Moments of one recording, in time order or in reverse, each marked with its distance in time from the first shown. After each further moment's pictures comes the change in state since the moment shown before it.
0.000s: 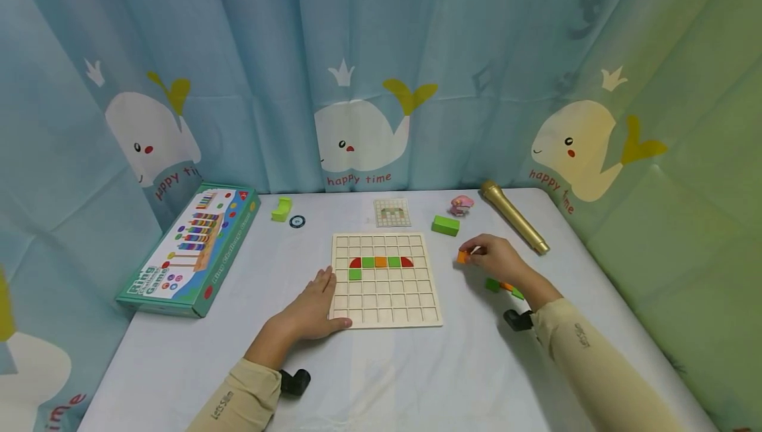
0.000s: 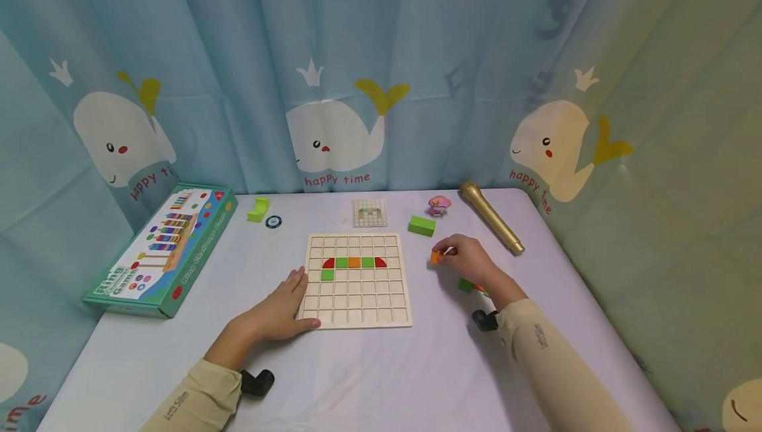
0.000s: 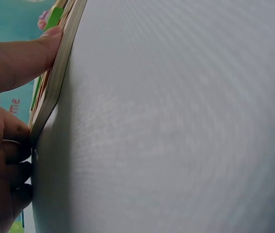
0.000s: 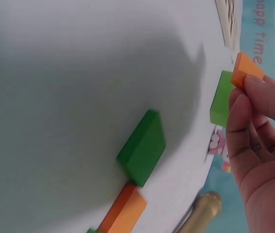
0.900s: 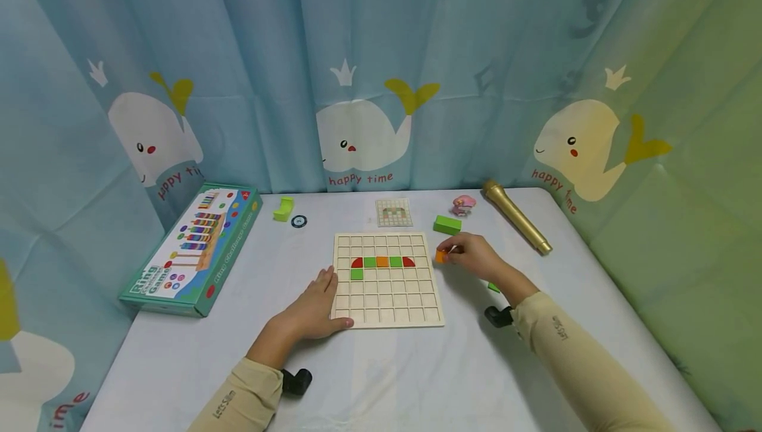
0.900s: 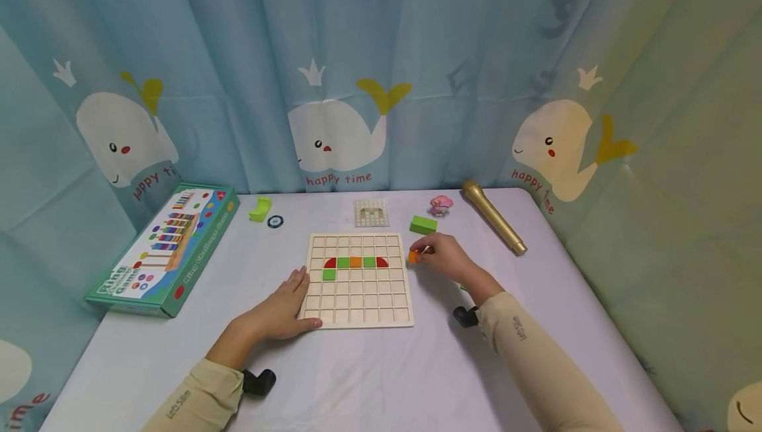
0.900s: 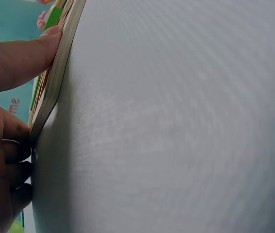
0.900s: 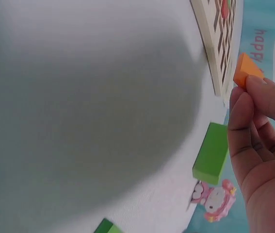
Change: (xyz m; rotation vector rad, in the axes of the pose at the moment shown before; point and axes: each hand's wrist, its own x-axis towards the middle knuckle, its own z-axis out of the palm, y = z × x) left_hand 0.001 0.000 0.001 0.014 0.008 -0.005; right_hand 0.019 -0.036 0.025 0.033 -0.046 -0.077
